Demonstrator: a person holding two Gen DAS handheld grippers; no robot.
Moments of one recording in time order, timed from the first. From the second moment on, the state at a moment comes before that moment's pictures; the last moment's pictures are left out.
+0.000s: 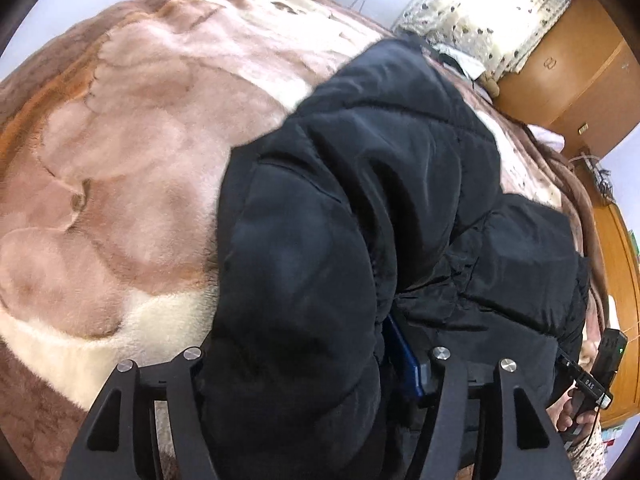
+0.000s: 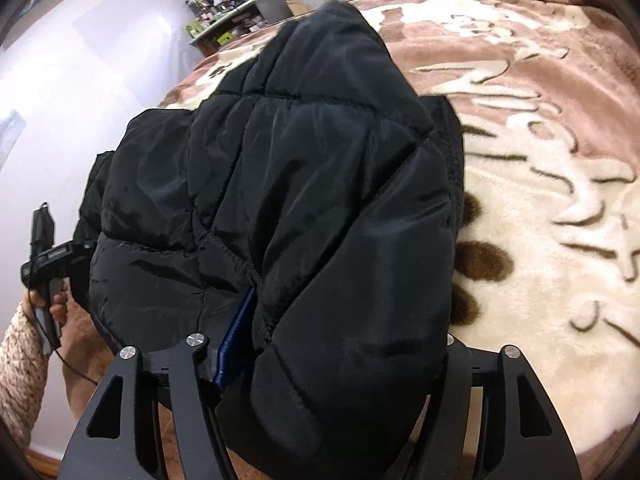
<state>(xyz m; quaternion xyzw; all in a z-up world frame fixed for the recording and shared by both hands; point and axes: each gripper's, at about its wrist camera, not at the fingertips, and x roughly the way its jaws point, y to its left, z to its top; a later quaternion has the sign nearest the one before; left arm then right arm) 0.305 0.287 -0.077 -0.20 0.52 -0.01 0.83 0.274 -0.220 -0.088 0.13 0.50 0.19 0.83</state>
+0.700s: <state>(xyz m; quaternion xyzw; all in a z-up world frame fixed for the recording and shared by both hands) 0.284 0.229 0.002 -0.15 0.46 -0.03 0.88 0.246 -0.226 0.015 0.03 0.41 0.03 0.91</state>
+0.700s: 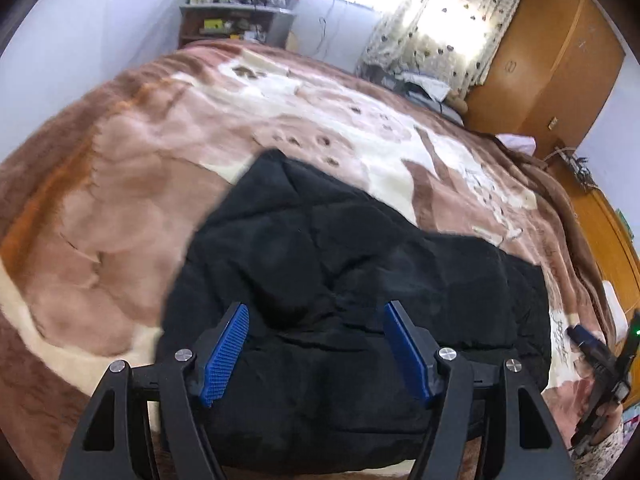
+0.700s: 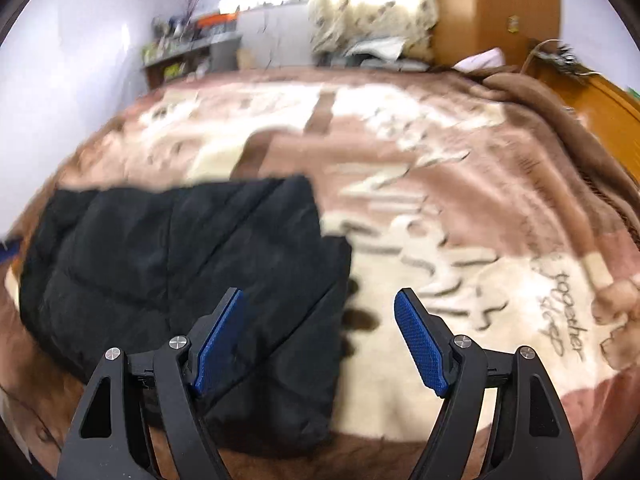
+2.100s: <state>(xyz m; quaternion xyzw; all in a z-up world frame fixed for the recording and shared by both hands) 0.156 0.137 0.032 -0.06 0.44 0.01 0.89 0.143 -0.148 0.034 0.03 0.42 0.09 0.90</state>
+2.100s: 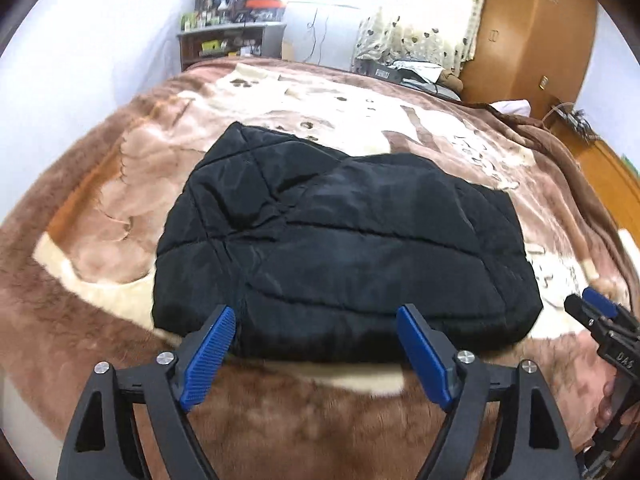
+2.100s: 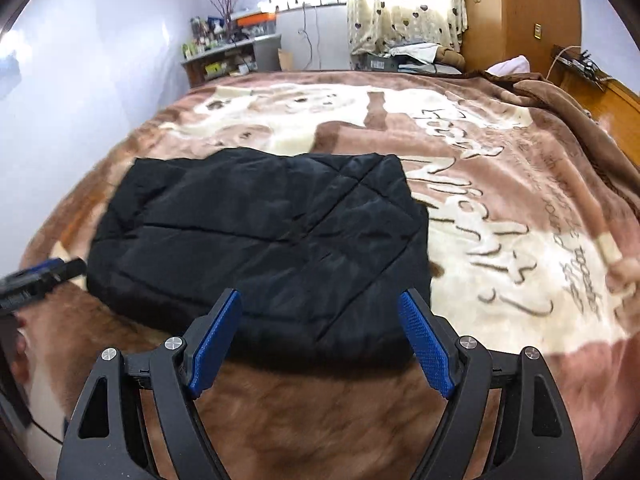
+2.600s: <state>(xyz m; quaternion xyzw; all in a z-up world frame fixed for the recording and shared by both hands) 0.061 0.073 0.059 -0.02 0.41 0.01 0.91 0.060 -0.155 0.050 0.06 0.40 0.02 0.91</state>
